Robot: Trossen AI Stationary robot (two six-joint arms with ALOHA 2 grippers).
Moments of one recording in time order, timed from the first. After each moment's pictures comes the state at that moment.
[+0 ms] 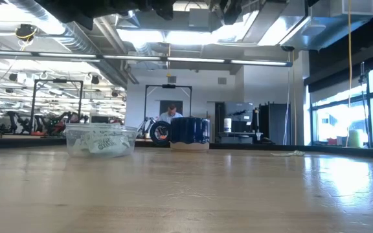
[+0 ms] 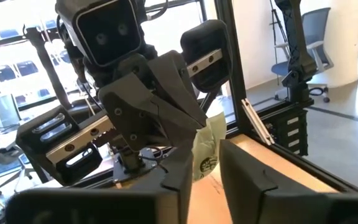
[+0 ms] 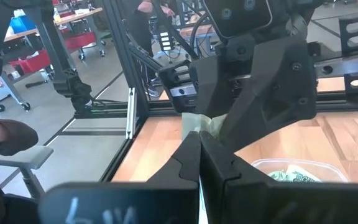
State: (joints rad) left arm -0.05 1.42 0.72 0.74 0.26 0.23; right arm 0.16 1.41 0.91 0.37 -0.11 0.18
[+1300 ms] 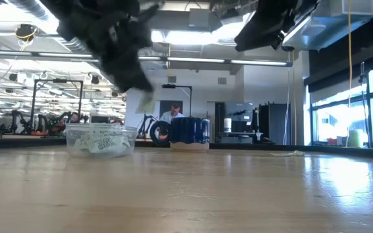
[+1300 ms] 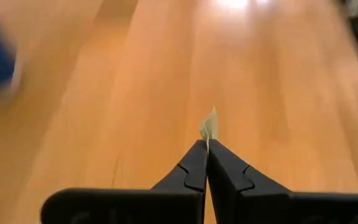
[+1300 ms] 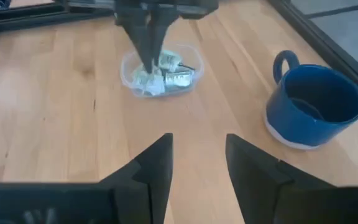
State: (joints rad) left arm 0.08 1.35 0.72 -0.07 0.16 -0.21; right arm 0.16 1.25 0.91 -0.28 0.33 0.26
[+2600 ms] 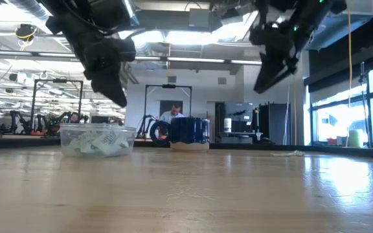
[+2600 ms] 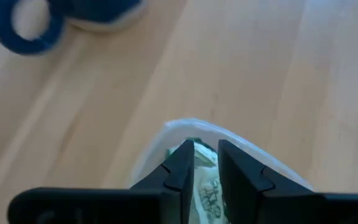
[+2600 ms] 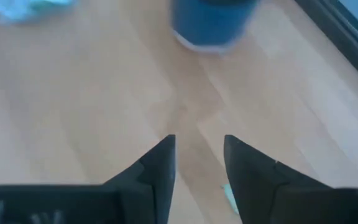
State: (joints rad) left arm 0.20 1.24 0.72 -0.41 0.00 -0.22; right arm -0.06 1.29 0.91 -0.58 0.33 0.37
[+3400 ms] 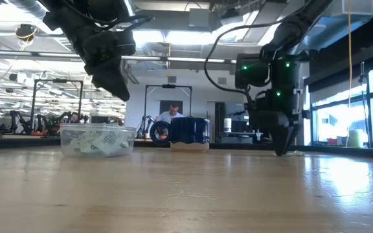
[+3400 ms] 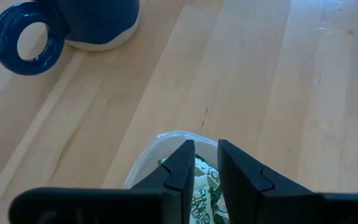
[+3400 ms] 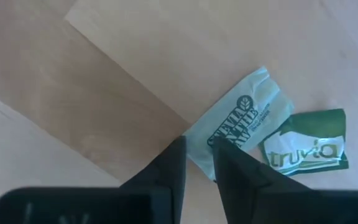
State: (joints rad) left arm 0.18 1.21 0.72 -0.39 -0.02 -0.22; right arm -0.27 1.71 0.91 -0.69 0.20 0.58
